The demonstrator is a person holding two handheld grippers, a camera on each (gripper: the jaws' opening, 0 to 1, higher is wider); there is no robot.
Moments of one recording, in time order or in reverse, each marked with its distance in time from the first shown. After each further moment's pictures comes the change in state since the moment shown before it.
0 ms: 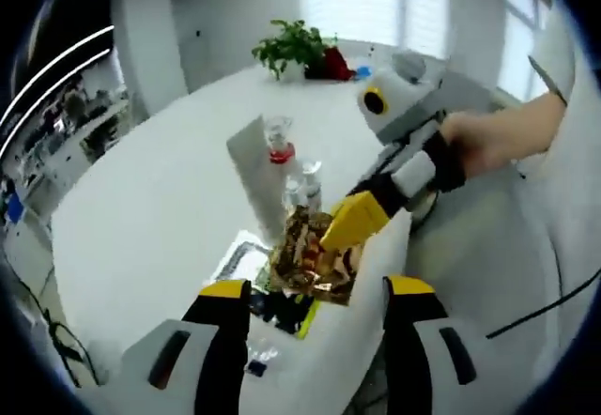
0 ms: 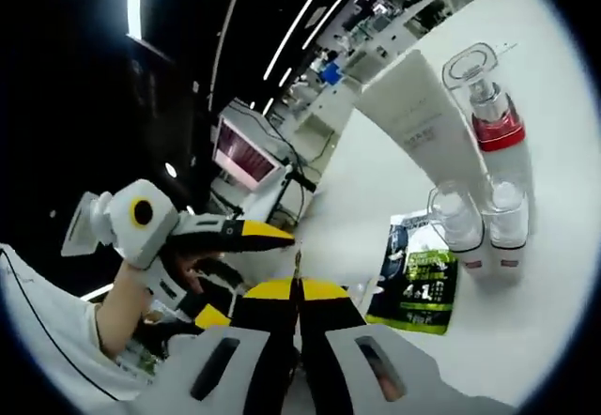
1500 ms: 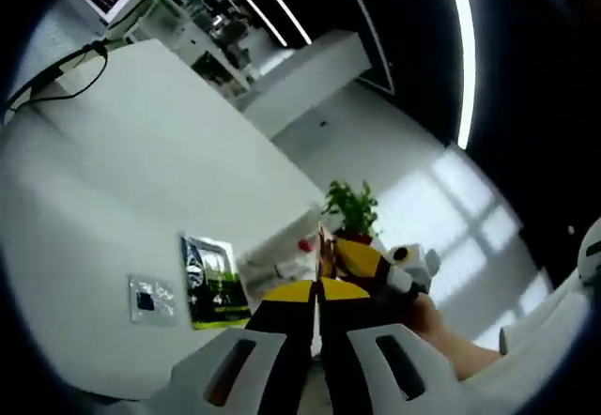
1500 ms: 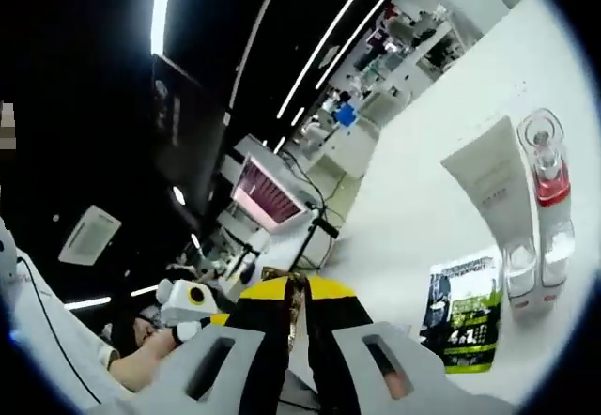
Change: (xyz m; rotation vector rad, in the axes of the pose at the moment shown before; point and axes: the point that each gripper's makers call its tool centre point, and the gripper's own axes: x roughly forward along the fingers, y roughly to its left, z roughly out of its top) left arm -0.074 0.019 -0.010 -0.939 -0.553 -0.113; right arm 0.041 0.066 0.044 -0.120 -0.148 0.018
